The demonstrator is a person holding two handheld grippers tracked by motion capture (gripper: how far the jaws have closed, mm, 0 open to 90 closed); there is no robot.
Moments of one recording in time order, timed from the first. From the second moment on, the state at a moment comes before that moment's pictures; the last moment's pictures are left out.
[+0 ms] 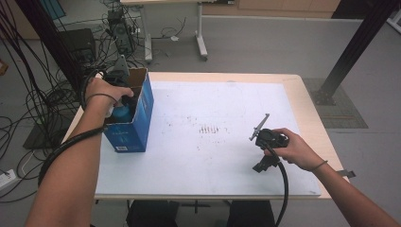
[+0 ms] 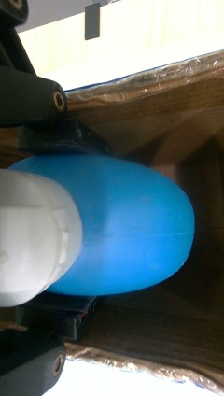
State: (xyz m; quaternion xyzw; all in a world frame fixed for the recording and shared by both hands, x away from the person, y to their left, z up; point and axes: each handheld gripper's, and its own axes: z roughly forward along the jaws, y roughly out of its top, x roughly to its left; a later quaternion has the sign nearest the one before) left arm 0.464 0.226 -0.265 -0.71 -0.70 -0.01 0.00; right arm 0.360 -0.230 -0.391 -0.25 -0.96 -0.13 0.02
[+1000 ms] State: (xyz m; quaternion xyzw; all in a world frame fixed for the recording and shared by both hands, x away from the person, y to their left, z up) left arm 0.464 0.226 -0.265 -0.71 -0.70 0.00 0.00; right arm 0.360 -0.229 -0.393 -0.25 -0.96 -0.12 0.01
